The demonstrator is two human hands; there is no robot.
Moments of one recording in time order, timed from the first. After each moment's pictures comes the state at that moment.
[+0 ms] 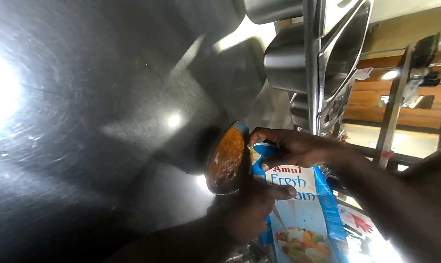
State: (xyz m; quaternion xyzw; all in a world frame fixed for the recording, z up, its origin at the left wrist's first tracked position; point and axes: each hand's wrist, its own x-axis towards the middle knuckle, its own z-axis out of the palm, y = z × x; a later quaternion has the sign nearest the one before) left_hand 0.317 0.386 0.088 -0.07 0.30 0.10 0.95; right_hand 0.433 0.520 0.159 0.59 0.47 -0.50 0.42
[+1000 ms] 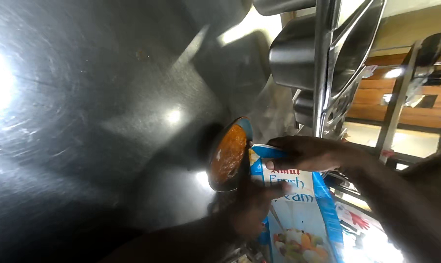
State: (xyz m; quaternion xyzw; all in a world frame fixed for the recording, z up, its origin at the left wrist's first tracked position) left_hand 0.322 0.364 0.078 -0.10 0.29 0.16 0.94; right_hand 0.433 0.511 0.172 0.62 0.41 -0.44 0.50
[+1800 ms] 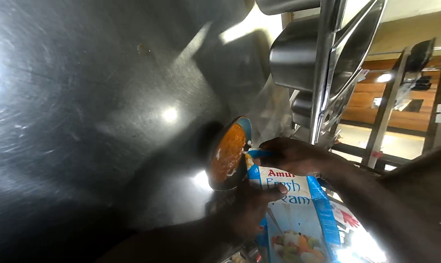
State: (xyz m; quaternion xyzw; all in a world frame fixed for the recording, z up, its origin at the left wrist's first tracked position) left_hand 0.328 0.353 0.077 -0.13 0.28 0.14 0.94; right_hand 0.421 0.495 0.157 0.64 0.42 -0.39 0.52
